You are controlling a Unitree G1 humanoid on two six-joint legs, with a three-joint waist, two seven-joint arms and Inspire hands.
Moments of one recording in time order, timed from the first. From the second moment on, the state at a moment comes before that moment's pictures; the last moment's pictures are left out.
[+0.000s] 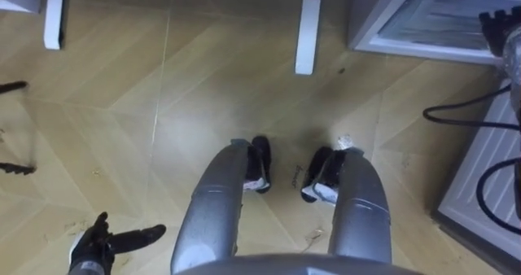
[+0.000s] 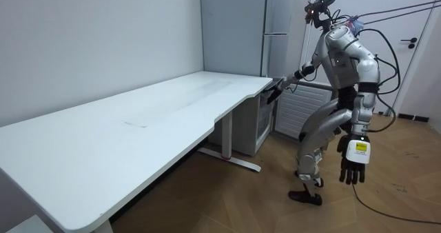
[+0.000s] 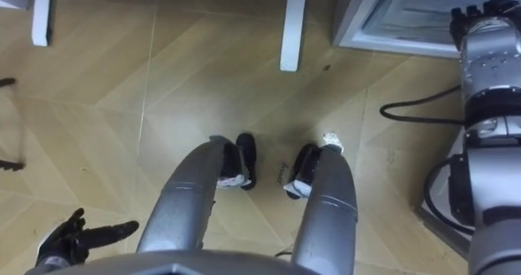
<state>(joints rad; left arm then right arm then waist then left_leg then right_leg) 0.33 0.45 -0.25 0.78 -0.68 -0.07 0.10 -0.67 -0.62 0.06 0.98 1.60 -0.10 -0.35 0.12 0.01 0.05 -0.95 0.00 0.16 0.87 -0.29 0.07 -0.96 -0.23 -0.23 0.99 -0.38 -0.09</state>
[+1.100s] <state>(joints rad) 0.43 0.48 -0.25 0.72 -0.75 0.03 0.08 -0.62 -0.64 0.02 1.04 1.60 -0.27 -0.23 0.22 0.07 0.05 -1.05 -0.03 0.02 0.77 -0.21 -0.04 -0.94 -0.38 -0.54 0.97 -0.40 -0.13</state>
